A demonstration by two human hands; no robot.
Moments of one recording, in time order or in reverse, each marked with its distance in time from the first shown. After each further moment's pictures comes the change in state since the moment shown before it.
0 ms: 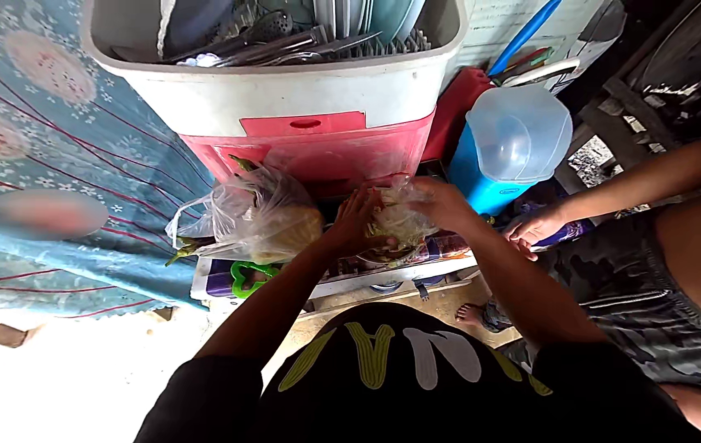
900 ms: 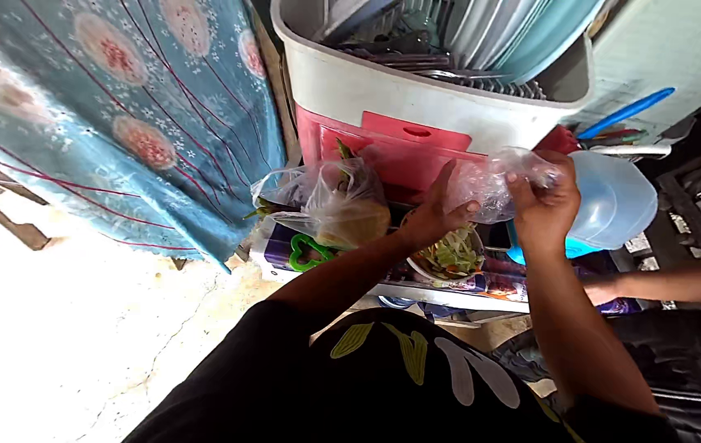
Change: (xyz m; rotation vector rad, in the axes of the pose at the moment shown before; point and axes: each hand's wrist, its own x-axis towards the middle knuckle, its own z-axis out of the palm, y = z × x) left_hand -0.013 0.035 -0.028 -1.000 0.404 0.253; right_hand 0.024 -0.070 0.008 0.180 0.614 -0.519
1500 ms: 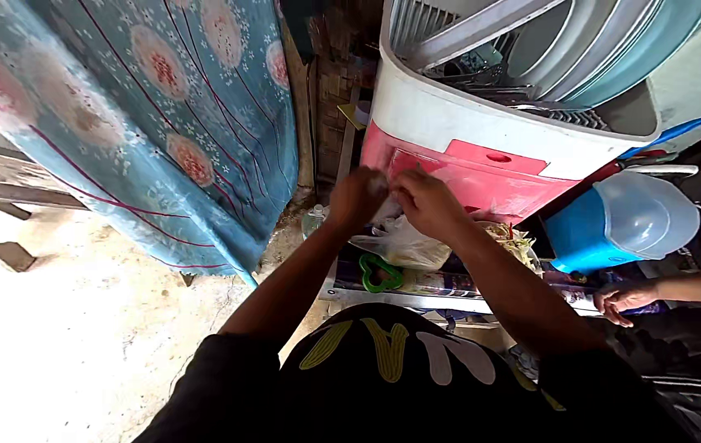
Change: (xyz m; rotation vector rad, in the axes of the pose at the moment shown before) left_hand -0.074 0.077 -0.258 0.843 0.204 -0.126; right_hand 0.026 -0.113 0.255 -0.393 -0.803 -0.043
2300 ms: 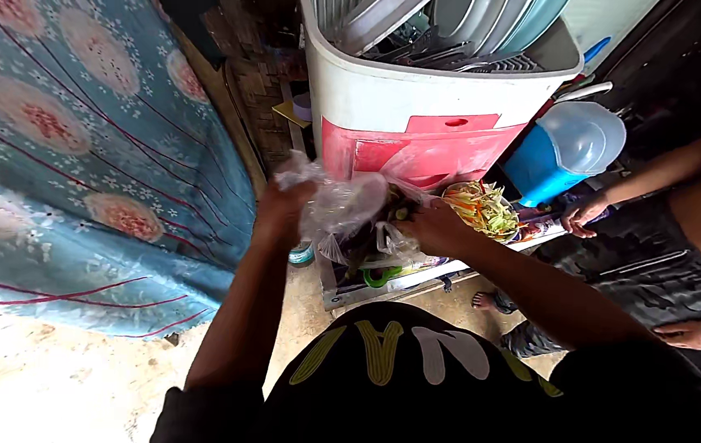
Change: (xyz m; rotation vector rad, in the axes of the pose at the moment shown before) left_hand -0.013 -0.019 -0.060 -0.842 0.002 -0.175; right_hand -0.063 0.009 0.027 -0.363 -0.521 0.344
